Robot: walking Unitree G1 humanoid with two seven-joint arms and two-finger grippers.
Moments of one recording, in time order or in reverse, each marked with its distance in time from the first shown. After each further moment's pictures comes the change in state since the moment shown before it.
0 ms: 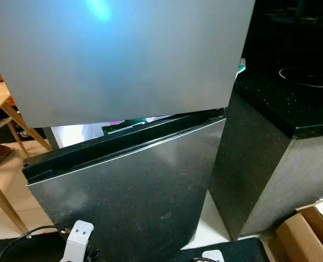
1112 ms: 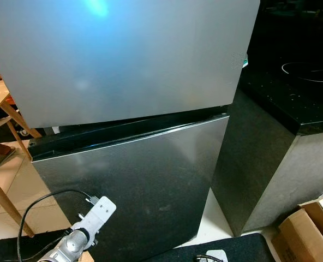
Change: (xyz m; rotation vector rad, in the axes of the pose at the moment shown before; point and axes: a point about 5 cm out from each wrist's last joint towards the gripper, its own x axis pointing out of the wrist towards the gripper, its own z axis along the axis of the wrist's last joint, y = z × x) left arm 0.023 0.011 0.076 0.434 -0.108 0.247; right arm 0.001 -0.003 0.002 0.057 0.013 -0.033
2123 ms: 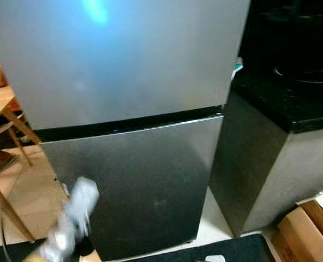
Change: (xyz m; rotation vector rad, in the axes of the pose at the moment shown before) left arm -0.021 -0.020 -0.049 -0.185 0.136 -0.065; right arm -0.003 0.002 -0.018 -0.014 0.052 0.005
